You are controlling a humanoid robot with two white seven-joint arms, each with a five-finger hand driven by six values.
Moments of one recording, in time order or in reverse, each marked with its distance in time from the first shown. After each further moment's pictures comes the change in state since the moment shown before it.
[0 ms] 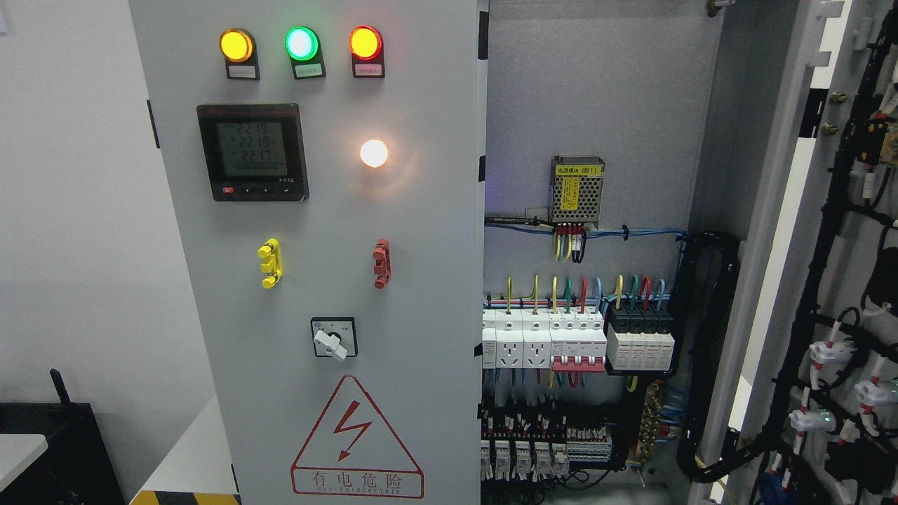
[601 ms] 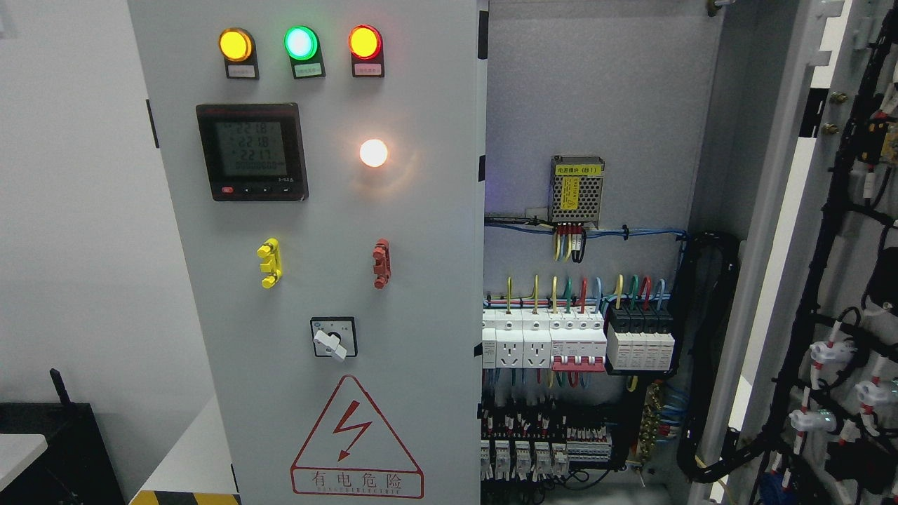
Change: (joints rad) left arm -0.099 0.202 -0.078 -0.285 0.374 0.204 -0.001; right arm 0.000 0.000 0.000 0.000 0.000 0.000 0.000
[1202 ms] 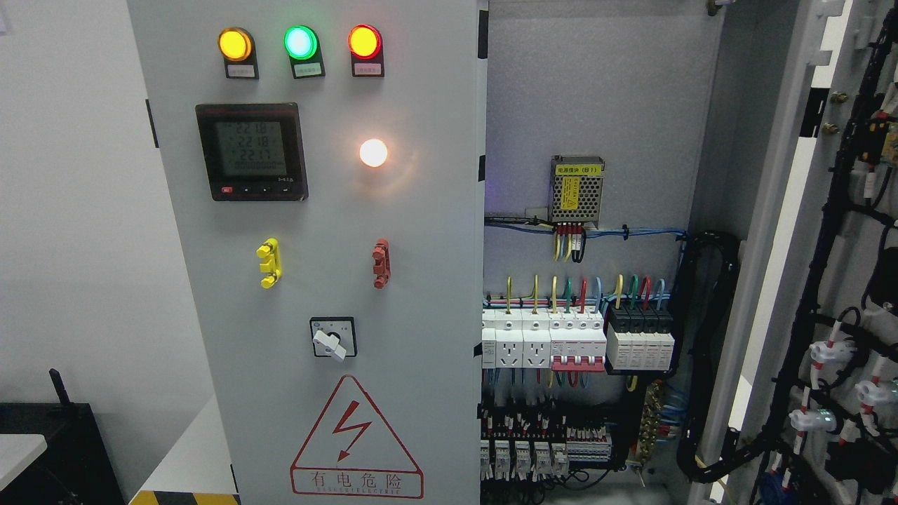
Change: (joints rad) left arm -0.368 0.065 -0.229 -0.080 0.374 0.035 -0.003; right arm 0.000 0.000 0.000 0.000 0.000 0.000 0.000
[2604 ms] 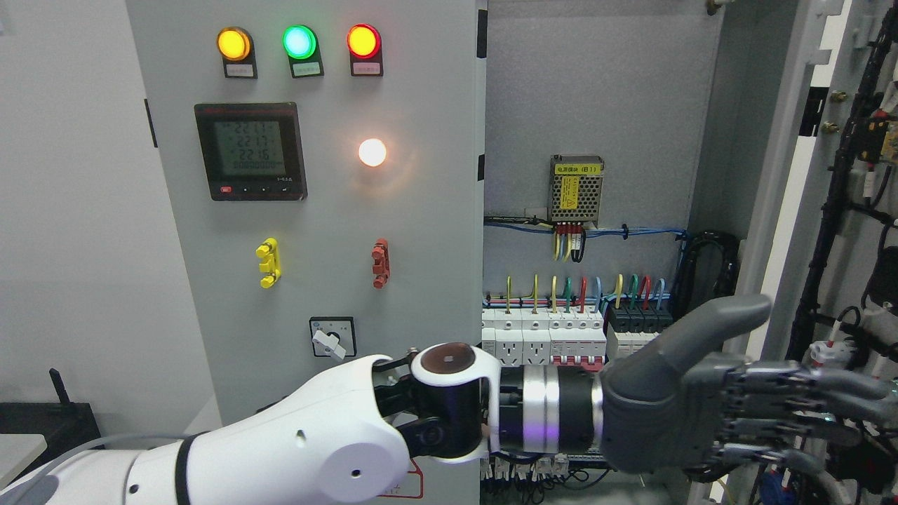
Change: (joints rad) left arm -1.403 -0.503 -0.854 0.124 0.631 -0.046 0.151; right arm 0.000 0.000 0.000 0.000 0.000 0.000 0.000
